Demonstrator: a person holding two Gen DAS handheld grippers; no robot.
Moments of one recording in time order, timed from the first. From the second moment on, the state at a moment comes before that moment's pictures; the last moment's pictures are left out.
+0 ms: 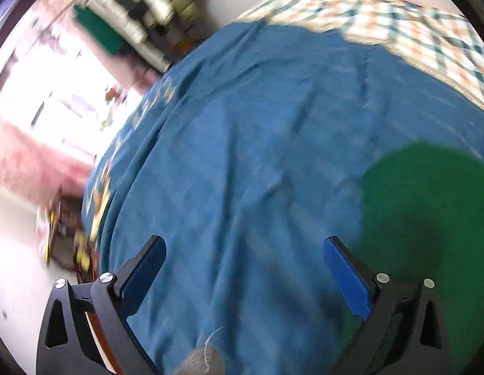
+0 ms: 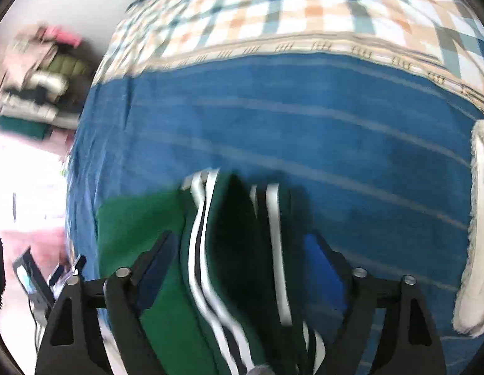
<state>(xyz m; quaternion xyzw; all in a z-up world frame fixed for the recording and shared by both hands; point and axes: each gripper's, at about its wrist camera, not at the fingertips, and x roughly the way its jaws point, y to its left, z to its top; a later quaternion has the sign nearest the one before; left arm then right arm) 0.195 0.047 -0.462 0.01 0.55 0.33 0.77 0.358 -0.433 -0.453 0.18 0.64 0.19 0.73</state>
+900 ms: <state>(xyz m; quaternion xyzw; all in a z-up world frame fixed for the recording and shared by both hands) 0.175 0.098 -0.492 -0.07 0.60 0.08 0.79 0.209 -0.462 -0.524 0.46 0.68 0.11 0.57</state>
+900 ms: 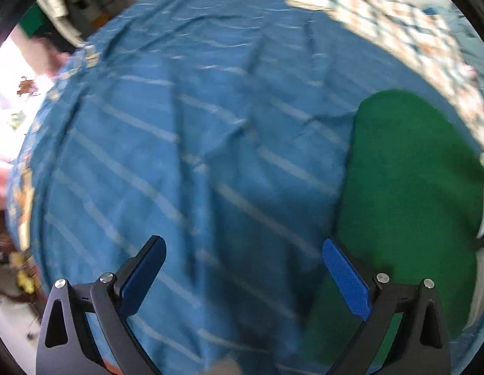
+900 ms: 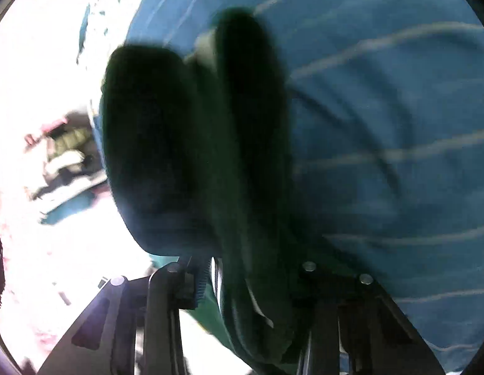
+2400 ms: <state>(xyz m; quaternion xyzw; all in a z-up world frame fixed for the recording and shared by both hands) 0.584 0.031 -0.429 -0.13 0.53 -0.21 0.81 0.589 -0.514 -0.447 0.49 0.54 0.21 0.65</state>
